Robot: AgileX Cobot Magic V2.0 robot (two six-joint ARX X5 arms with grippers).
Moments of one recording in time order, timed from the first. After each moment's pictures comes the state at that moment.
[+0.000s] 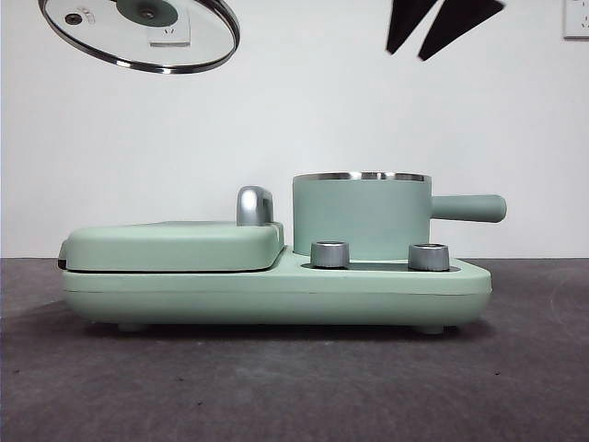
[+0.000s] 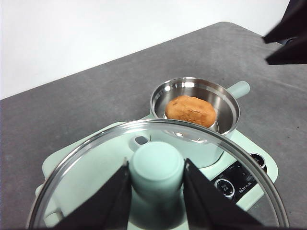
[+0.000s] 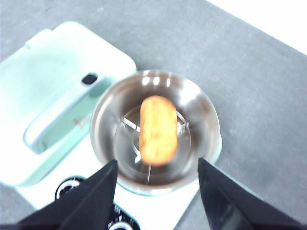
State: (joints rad) left arm -0.37 1.07 1.11 -0.40 0.28 0.10; right arm 0.40 1.45 1.53 -0.78 -0.13 -0.16
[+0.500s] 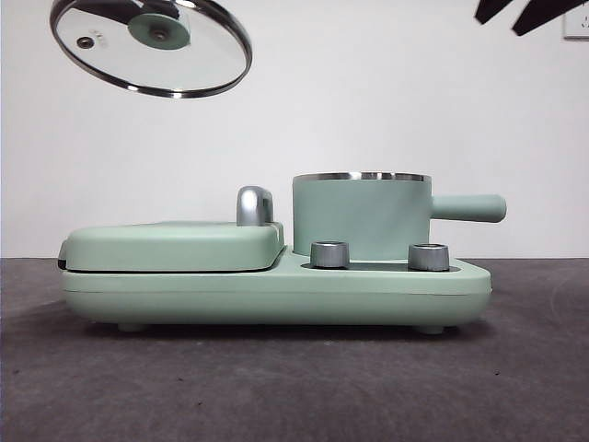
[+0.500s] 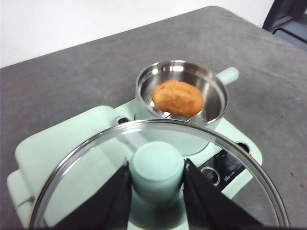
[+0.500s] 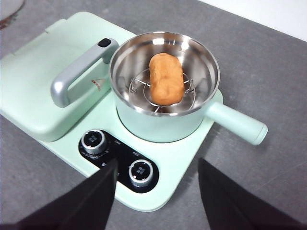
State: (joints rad) left arm -0.38 1.12 1.11 -0.42 0.33 0.07; right arm 0.40 0.94 1.02 -0.64 -0.13 -0.07
